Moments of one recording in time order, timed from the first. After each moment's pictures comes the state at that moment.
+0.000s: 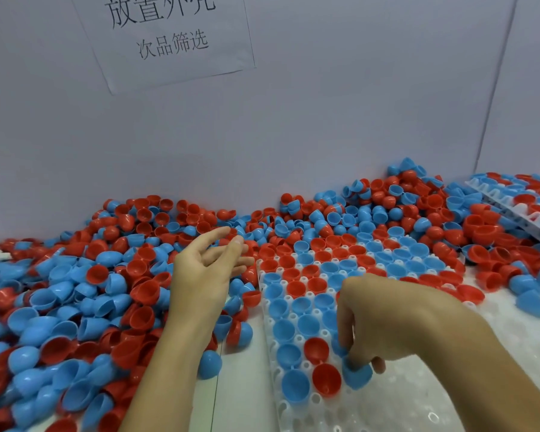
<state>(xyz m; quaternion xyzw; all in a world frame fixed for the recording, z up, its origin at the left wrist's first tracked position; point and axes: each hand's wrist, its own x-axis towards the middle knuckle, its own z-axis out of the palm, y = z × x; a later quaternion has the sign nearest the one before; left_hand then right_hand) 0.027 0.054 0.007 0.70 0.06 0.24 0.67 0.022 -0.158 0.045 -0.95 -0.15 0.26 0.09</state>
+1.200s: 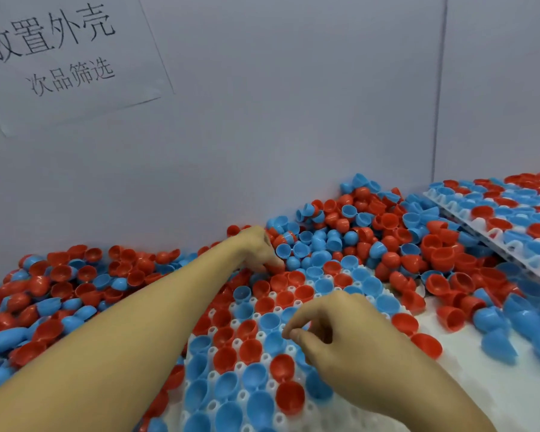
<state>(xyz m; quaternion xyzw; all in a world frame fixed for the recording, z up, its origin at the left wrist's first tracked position) 0.242 -0.058 0.034 0.97 0.00 -0.12 0.22 0.066 -0.222 0.018 -0.90 -0.14 0.04 0.42</state>
